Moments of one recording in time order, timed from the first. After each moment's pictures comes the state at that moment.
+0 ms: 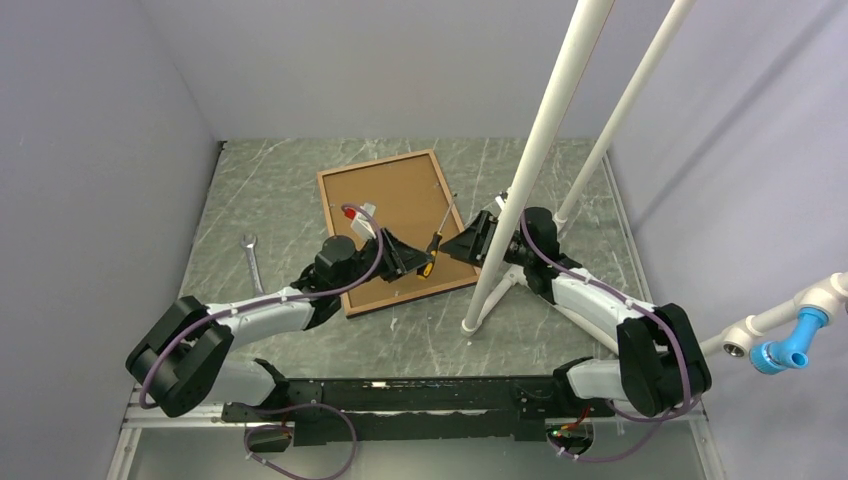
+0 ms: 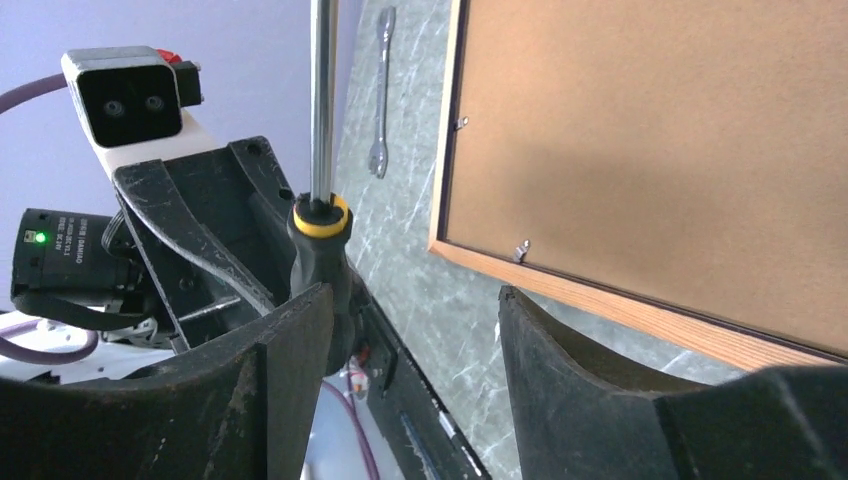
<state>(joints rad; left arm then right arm) -0.69 1.32 0.52 0.68 0.28 -1.12 0.37 1.28 0.60 0.32 -0.65 0.90</state>
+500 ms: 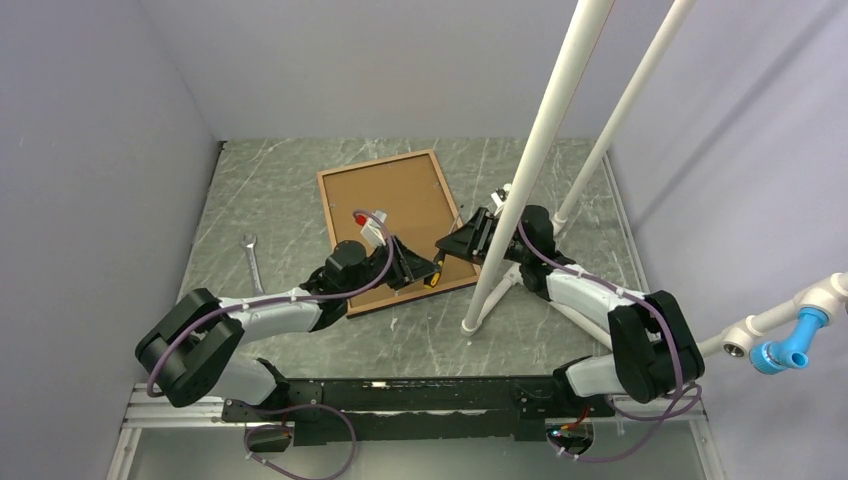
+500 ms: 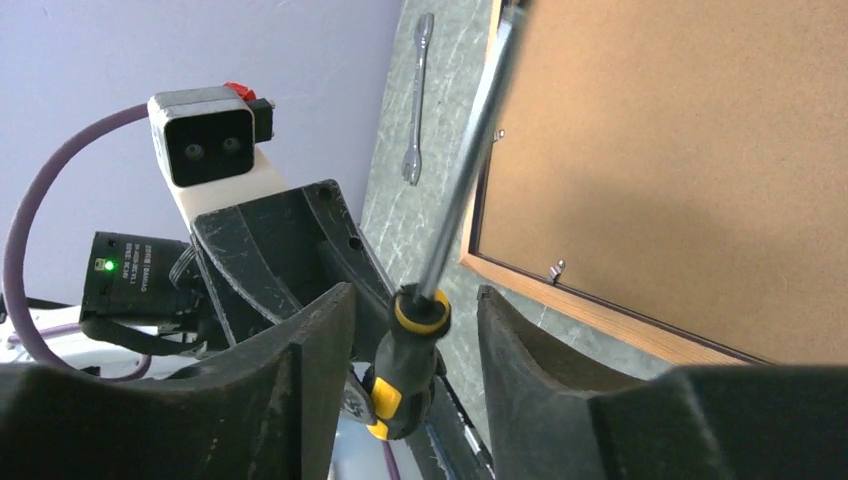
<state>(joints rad) -0.75 1.37 0.52 0.69 0.26 -1.12 0.38 1.35 0.60 0.47 -0.69 0.99</state>
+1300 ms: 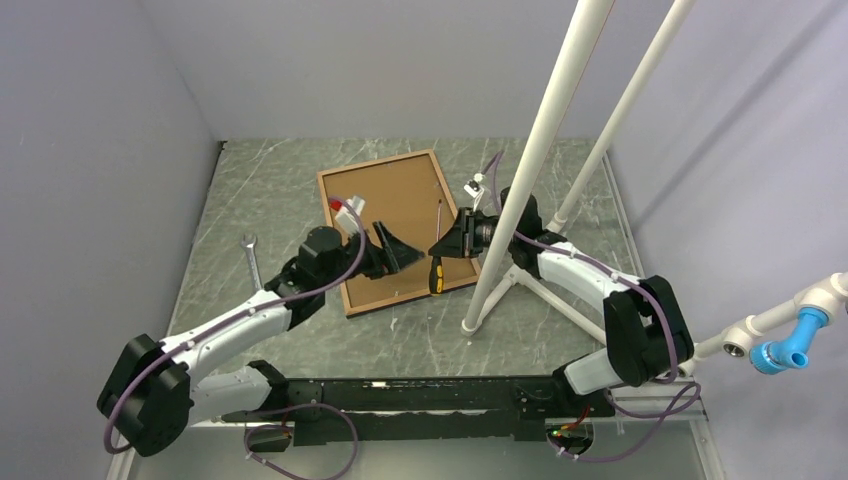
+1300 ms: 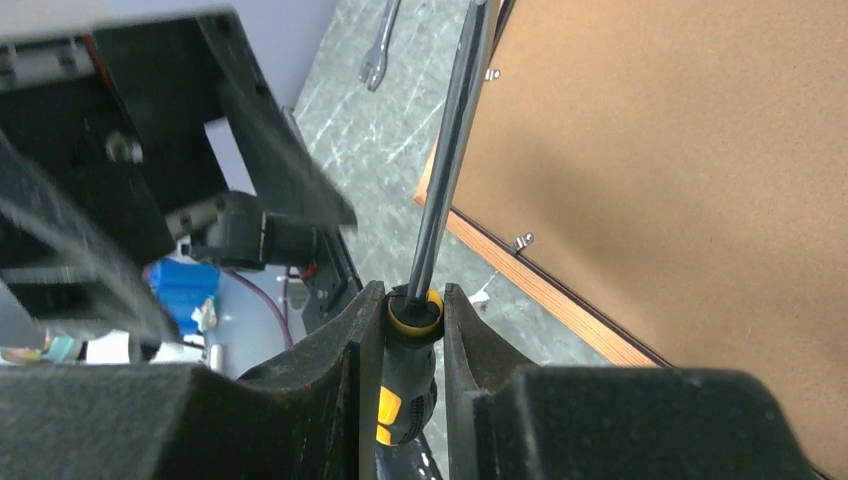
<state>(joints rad) -0.70 1.12 0.59 0.31 0.26 -0.94 0.41 1.44 0.81 0.18 -0.82 0.60</state>
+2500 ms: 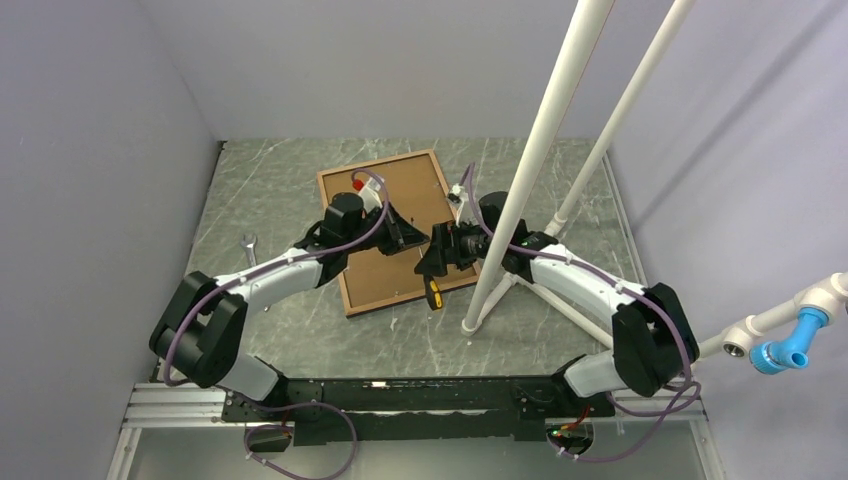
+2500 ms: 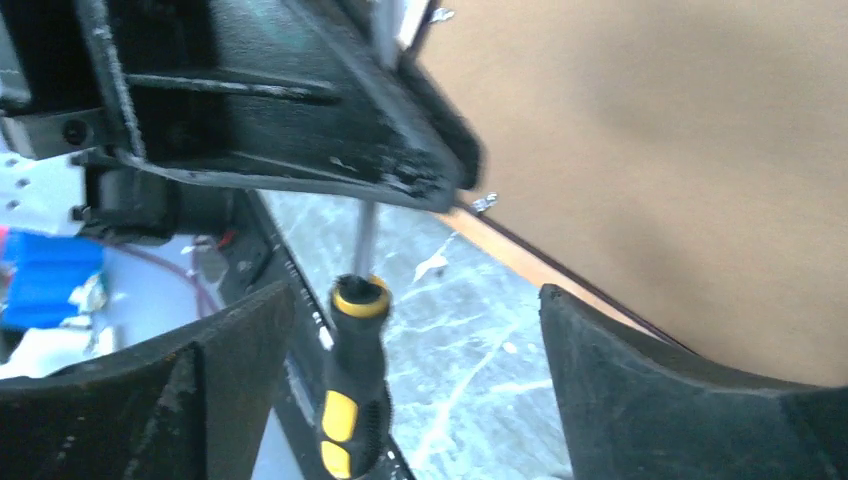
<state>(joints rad) -0.56 1.49 0.85 0.31 0.46 -1.00 0.55 1.42 0.88 -0.07 -0.67 0.39</state>
